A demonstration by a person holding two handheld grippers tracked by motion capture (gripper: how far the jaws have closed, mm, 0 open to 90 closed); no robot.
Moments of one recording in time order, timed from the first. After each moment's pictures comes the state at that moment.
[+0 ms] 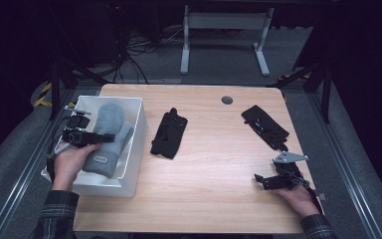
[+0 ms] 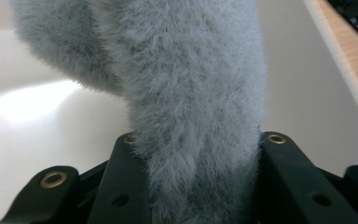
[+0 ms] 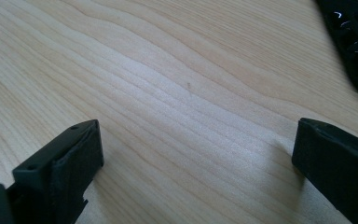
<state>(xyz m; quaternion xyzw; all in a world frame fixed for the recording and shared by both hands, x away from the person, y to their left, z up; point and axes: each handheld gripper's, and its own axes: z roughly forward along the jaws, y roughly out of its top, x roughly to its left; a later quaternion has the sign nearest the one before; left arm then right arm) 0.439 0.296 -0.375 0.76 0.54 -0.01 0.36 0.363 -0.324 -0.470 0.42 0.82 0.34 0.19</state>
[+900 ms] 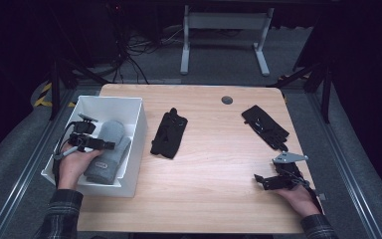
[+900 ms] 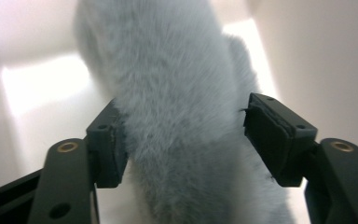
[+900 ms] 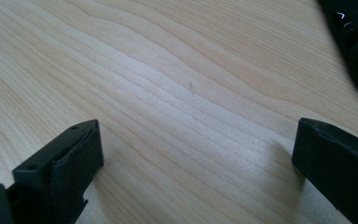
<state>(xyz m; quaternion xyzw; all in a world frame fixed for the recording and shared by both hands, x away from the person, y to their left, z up) 0.449 0.300 -0.397 0.77 0.57 0.04 0.29 0.363 -0.324 -0.470 0.42 0.82 0.34 0.19</state>
